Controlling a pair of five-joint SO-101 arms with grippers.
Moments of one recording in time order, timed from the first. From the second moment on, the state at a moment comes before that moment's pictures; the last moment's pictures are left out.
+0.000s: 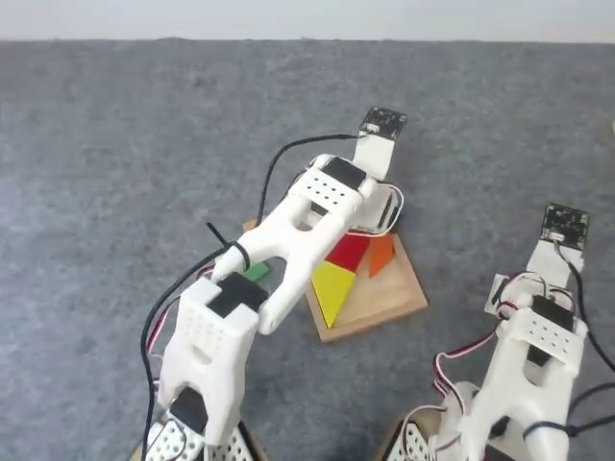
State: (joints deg) left arm 27.9 32.7 -10.7 64.7 16.4; right arm 26.4 -38.3 69.5 40.0 9.9
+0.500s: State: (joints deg) left arm 27.4 34.1 -10.8 64.7 13.5; right arm 26.4 -38.3 69.5 40.0 9.9
